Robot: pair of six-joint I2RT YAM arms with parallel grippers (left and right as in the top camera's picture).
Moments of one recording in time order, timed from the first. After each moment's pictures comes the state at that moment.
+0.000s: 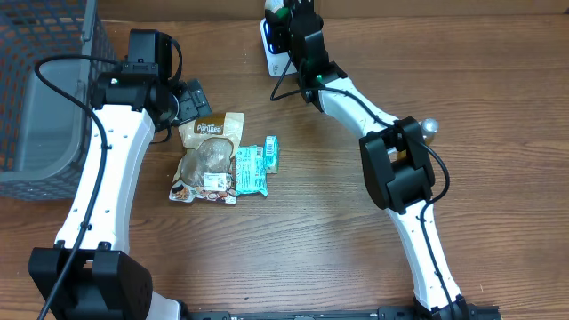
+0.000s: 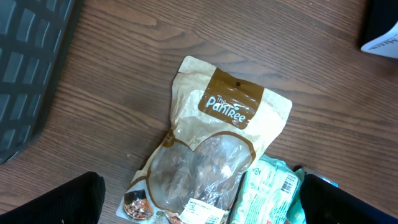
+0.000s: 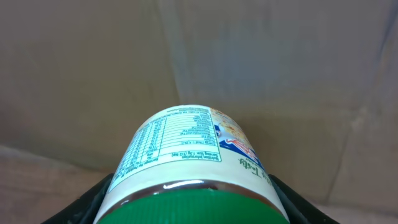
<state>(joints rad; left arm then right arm) -0.06 1.68 1.58 -1.06 -0.09 -0.47 0.43 2.57 2.07 0.32 0.16 0.20</state>
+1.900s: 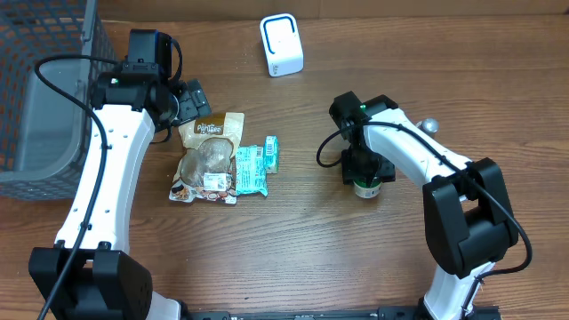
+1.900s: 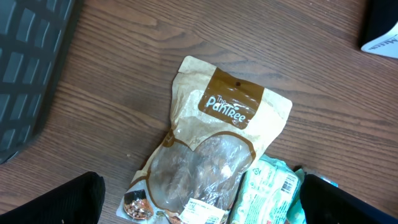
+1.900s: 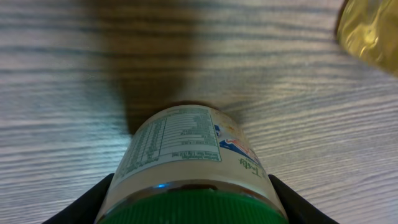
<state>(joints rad) -0.06 1.68 1.58 -1.06 -0.09 -0.47 0.41 1.96 1.37 -1.16 0.16 0.43</state>
